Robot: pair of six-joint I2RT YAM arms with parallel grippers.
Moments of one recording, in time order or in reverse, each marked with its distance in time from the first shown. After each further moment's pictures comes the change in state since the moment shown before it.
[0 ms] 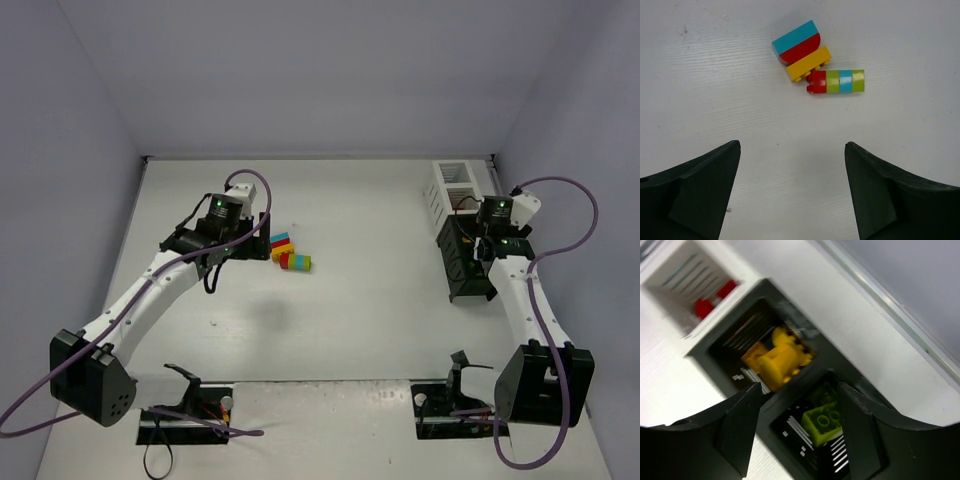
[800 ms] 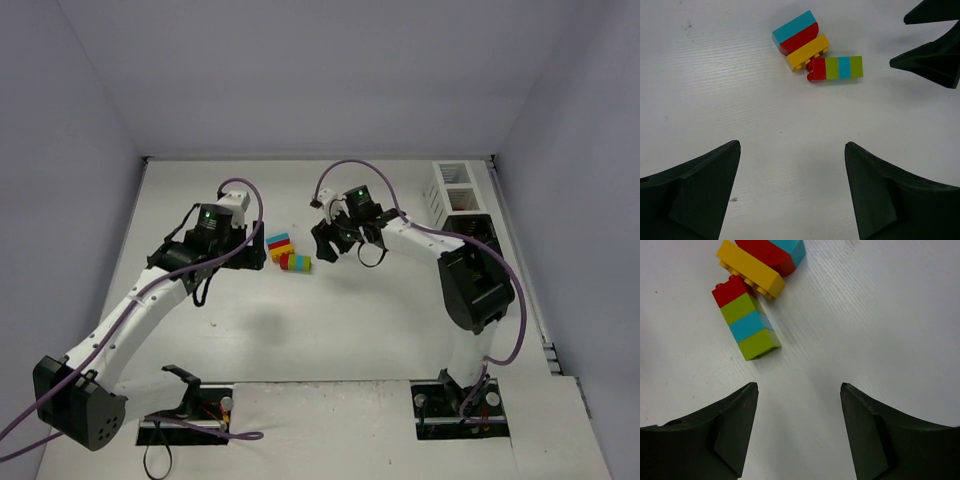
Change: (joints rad) left arm 0.000 -0.111 -0.056 -0.023 0.014 0.032; right arm 0.620 0.627 0.333 0.200 -0.850 -0.703
